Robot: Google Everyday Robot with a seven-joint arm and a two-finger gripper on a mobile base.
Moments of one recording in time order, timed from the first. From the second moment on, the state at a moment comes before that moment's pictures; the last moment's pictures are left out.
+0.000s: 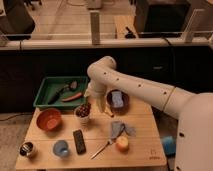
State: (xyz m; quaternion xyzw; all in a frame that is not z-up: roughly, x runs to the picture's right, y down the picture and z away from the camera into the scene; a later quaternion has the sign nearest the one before) arm -0.068 0.065 0.776 -0.25 -0.22 -0.34 0.88
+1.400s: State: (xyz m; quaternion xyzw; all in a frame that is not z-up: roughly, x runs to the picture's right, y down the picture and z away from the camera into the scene) arm -0.084 0.079 0.795 -0.25 -0.26 -0.40 0.84
